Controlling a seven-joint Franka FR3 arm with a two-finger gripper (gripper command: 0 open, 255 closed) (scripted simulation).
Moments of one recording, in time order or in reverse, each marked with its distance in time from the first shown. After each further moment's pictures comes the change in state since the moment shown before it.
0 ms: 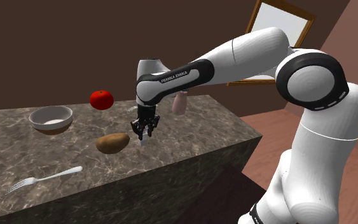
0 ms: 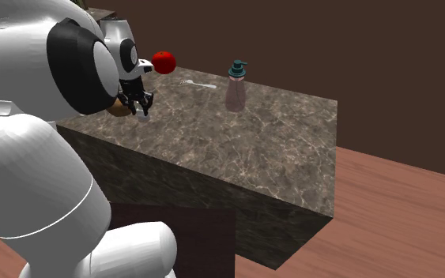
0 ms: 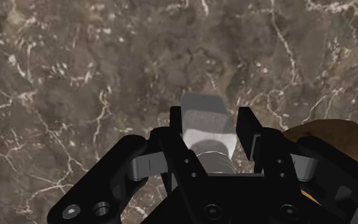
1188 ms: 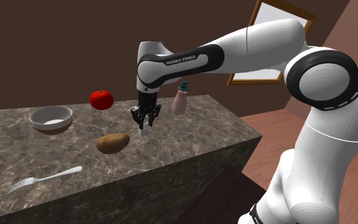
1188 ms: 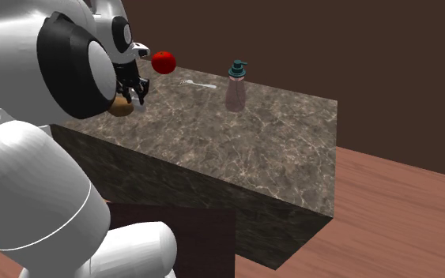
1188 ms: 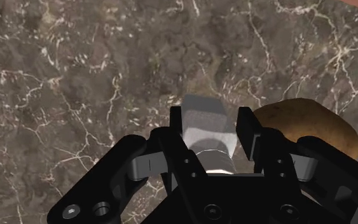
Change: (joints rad) arm 0.001 -0.057 -0.002 0.082 -0.011 -0.139 0.013
